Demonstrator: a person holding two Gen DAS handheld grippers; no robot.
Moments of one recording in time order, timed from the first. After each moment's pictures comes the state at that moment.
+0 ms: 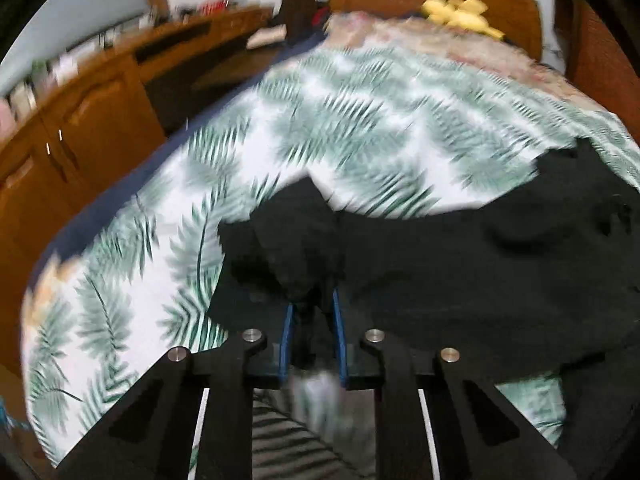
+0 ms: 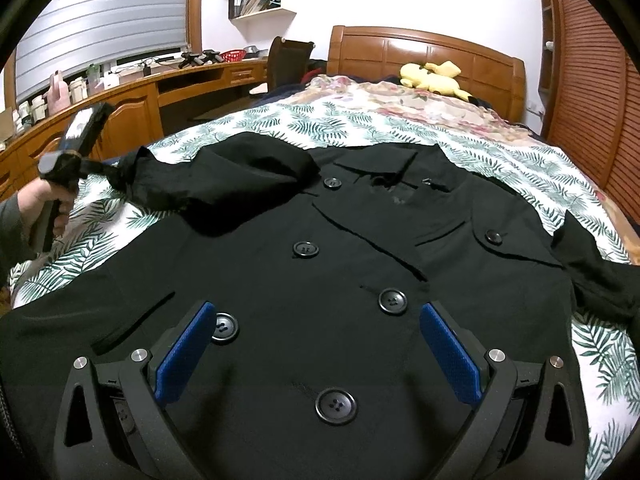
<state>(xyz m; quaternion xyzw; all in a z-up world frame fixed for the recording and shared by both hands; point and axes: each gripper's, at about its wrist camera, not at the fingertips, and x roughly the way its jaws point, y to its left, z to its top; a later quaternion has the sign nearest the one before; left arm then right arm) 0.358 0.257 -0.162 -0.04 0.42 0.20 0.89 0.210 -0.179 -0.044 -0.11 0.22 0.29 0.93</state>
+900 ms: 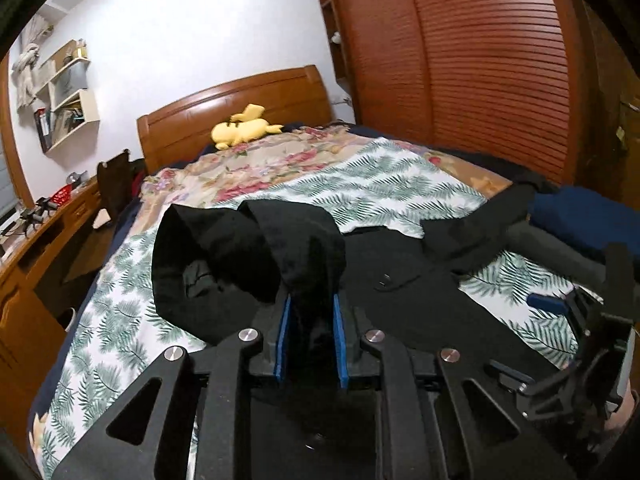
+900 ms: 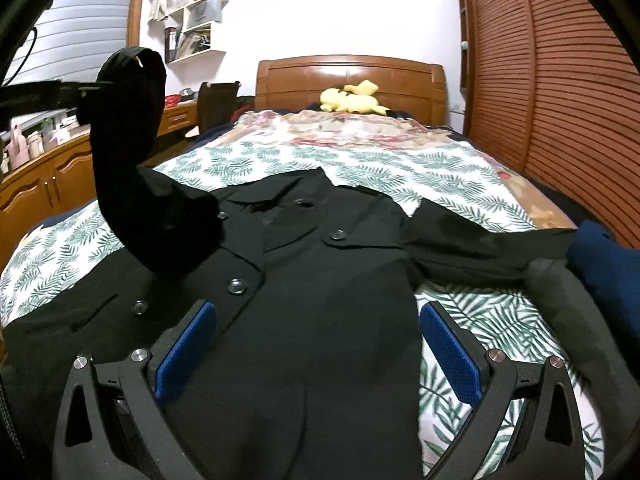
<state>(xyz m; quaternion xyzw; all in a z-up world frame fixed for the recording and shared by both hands) 0.272 -0.075 0.004 0.11 0.26 -0.08 0.95 0.154 -0.291 -0.023 -0.05 0.18 0.19 0.96</state>
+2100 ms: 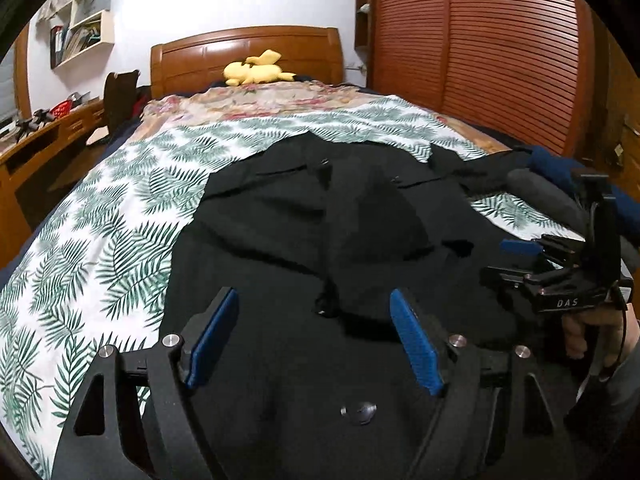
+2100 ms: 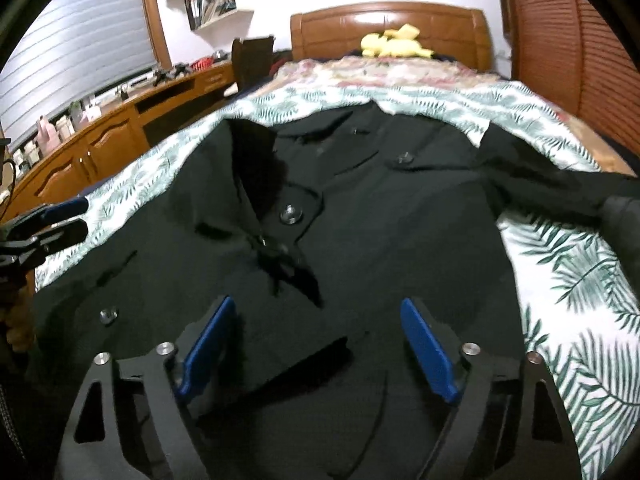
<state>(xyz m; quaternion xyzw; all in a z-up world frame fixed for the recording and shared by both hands) 0.210 -0.003 -0.110 0.01 0.32 -0.08 0.94 0.189 -0.282 -0.047 -0.03 0.29 0.28 0.91</state>
